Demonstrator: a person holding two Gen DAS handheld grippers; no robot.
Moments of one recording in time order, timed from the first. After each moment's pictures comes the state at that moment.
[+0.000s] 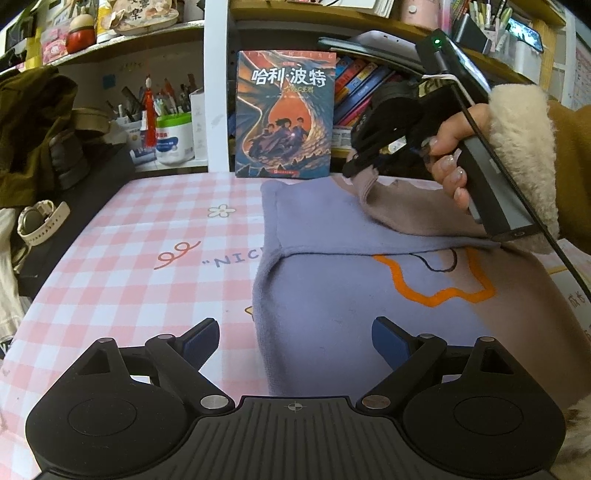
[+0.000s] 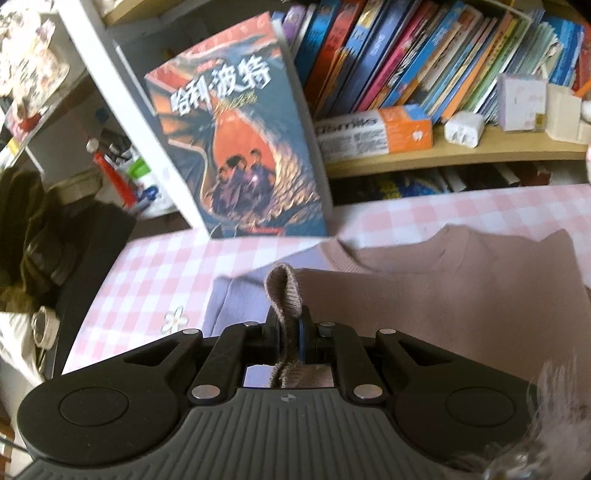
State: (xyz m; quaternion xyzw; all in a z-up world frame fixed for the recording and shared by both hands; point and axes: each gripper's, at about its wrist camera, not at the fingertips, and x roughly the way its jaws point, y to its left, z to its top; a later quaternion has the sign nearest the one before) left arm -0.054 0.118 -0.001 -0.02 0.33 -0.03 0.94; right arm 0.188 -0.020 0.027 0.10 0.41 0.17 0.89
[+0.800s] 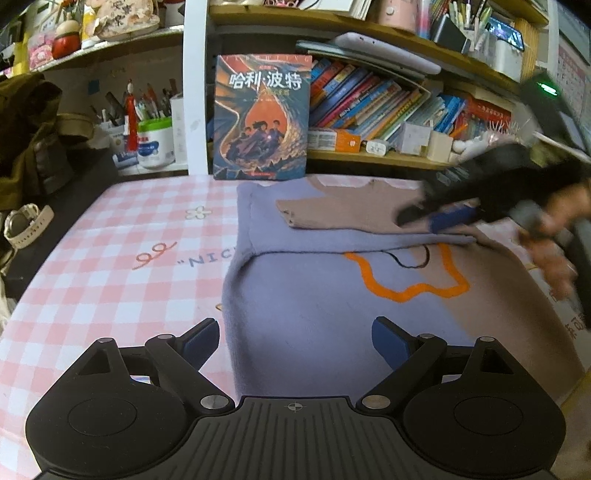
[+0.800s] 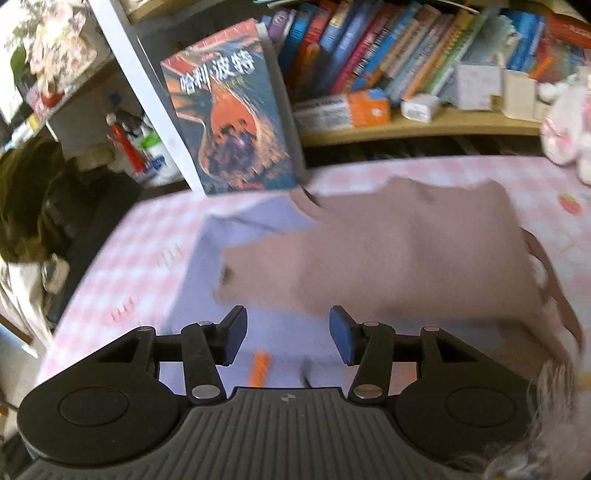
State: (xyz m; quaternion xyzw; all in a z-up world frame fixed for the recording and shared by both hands) left arm -0.062 0.102 -0.001 -0.02 0.33 -0.06 0.94; right arm 0.093 -0.094 0.023 0.07 0.41 0.18 0.89
